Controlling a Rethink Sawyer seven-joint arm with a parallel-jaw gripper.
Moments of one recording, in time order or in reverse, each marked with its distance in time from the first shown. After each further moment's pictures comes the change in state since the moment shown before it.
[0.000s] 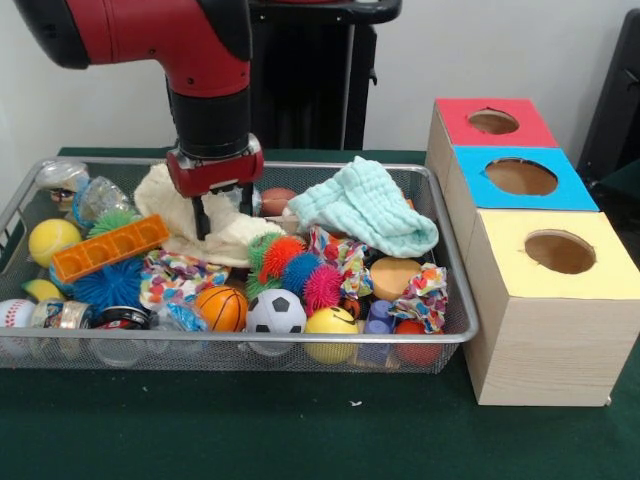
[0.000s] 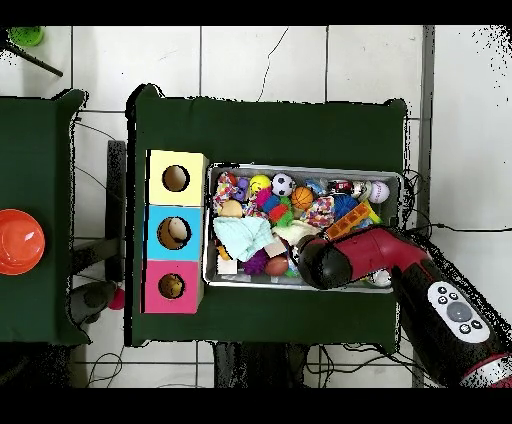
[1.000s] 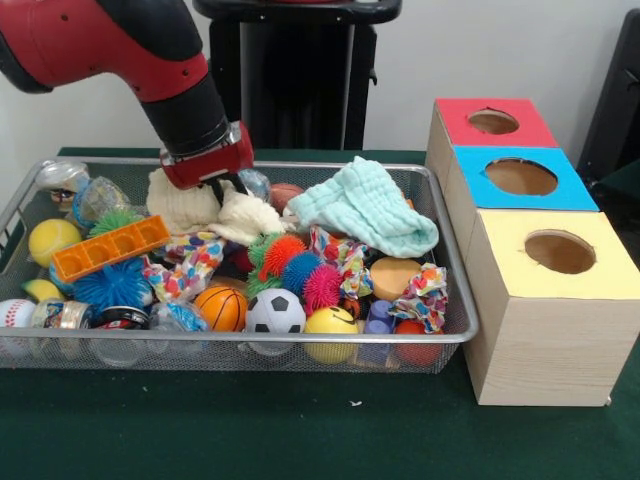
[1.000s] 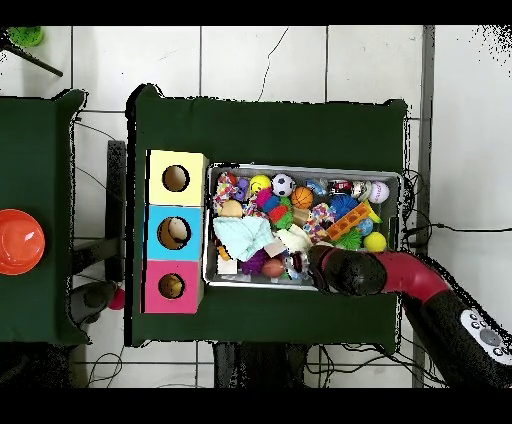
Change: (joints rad) arm -0.246 0.139 0.075 0.055 0.295 -0.013 0.000
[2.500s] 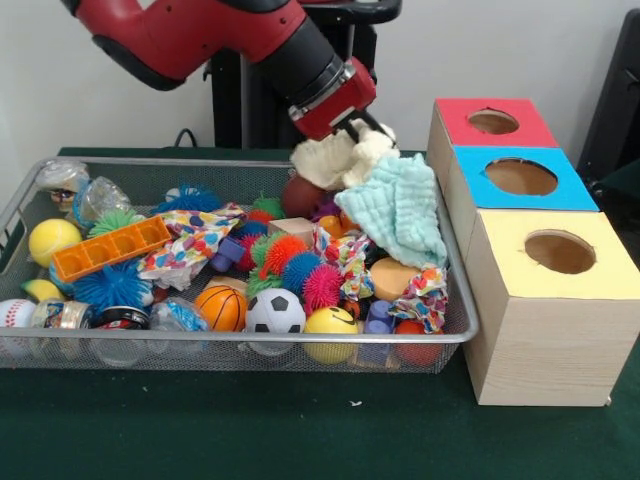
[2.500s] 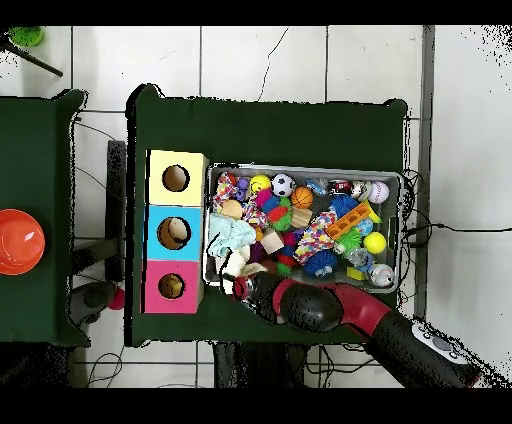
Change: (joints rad) arm -0.020 0.110 0.093 0.308 0.161 -0.294 0.000
